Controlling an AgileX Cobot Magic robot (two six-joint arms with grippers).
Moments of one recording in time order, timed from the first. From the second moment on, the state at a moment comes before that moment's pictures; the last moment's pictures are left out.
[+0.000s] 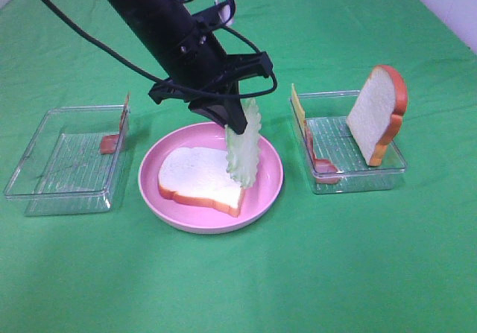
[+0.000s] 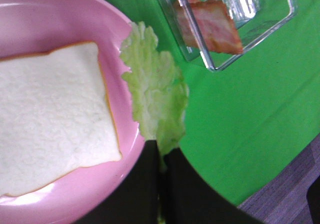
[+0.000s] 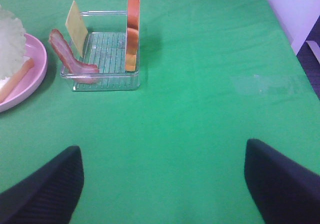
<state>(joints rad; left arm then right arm) -0.52 2.13 -1.71 -0.55 0.98 0.05 -0.03 -0.01 -0.51 0.08 1.07 -0.11</state>
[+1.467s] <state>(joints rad) -0.51 2.19 -2.04 0.02 1.21 -0.27 -0.03 -0.01 -0.51 0.09 1.07 -0.11</state>
